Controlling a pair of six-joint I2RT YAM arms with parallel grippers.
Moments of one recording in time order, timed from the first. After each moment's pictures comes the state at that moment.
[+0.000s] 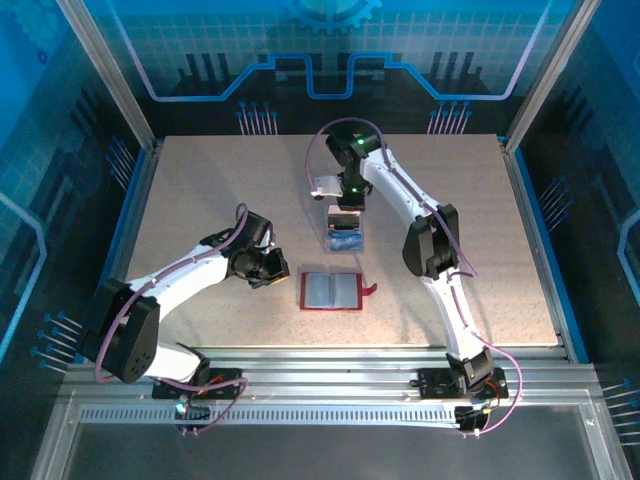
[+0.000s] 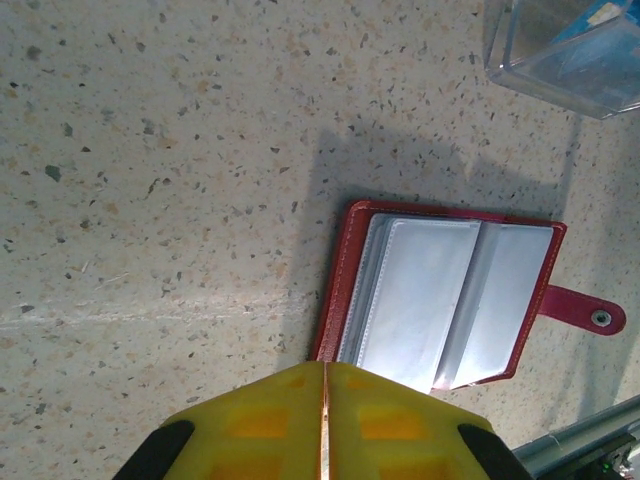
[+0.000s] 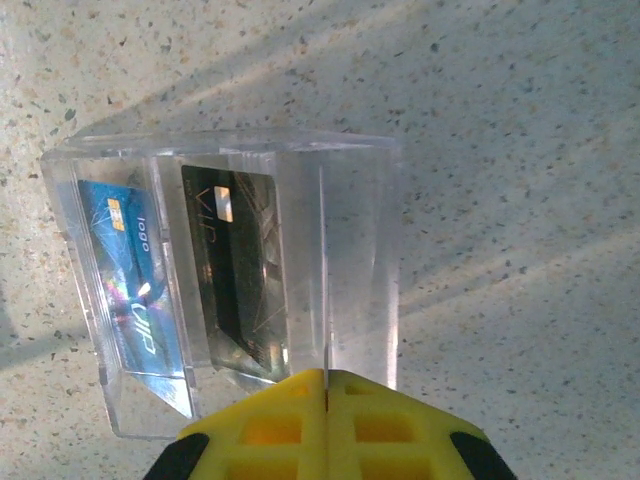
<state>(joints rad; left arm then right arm) -0.41 1.41 0.81 -0.53 0.34 -0.79 0.50 2.43 2.43 -1.41 -0.03 -1.02</state>
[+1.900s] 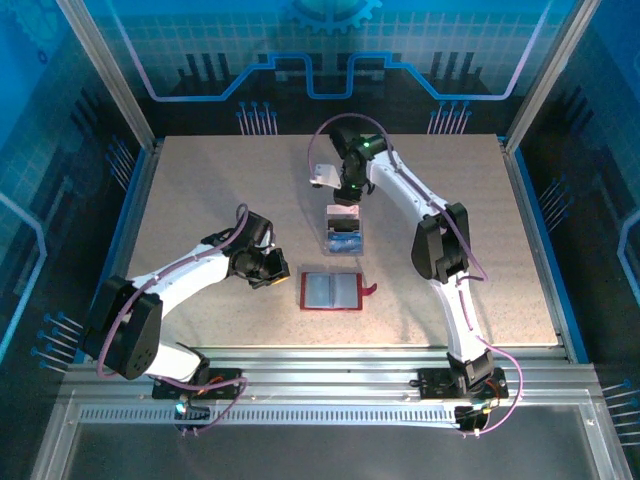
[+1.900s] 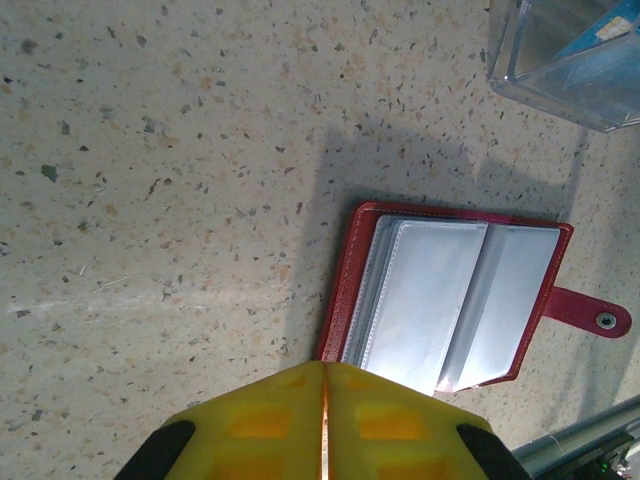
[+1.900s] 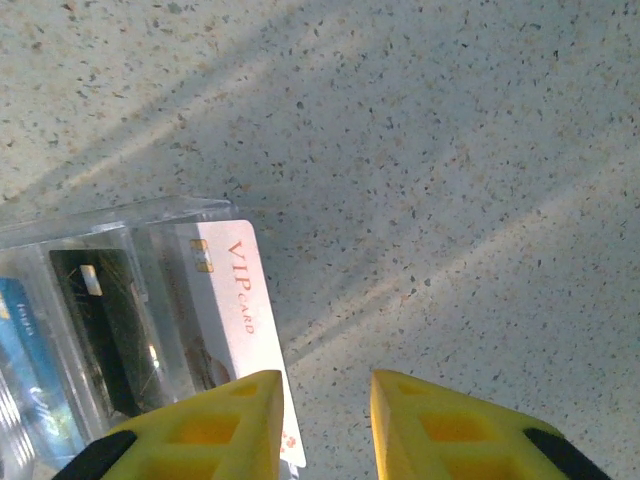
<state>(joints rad) -0.40 1.43 0.81 -0.52 0.35 -0.79 0.49 2.31 2.24 -1.13 -0.03 -0.89</state>
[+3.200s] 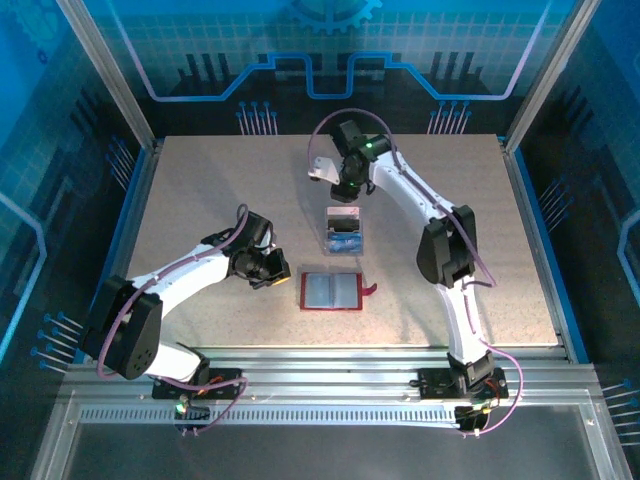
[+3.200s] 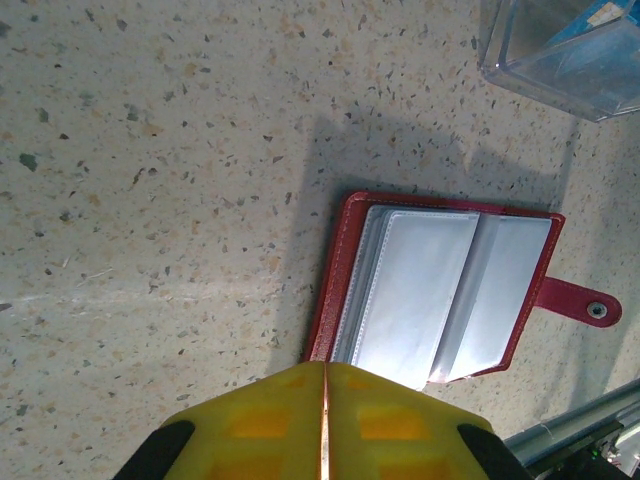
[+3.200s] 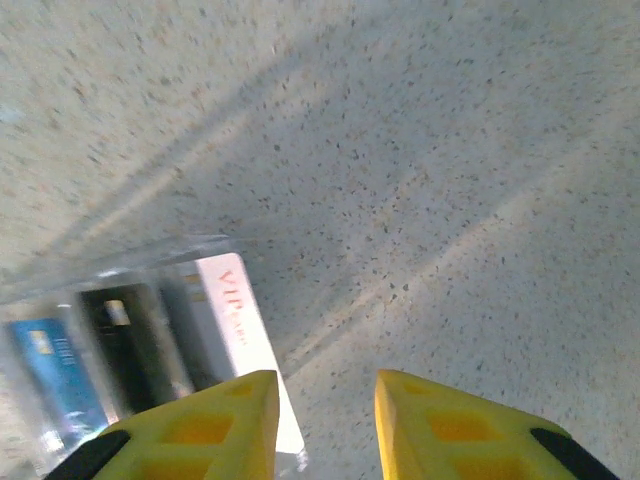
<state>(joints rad) -0.40 1.43 0.81 -0.52 0.38 -0.79 0.51 2.20 2.15 -1.06 -0.03 -0.76</state>
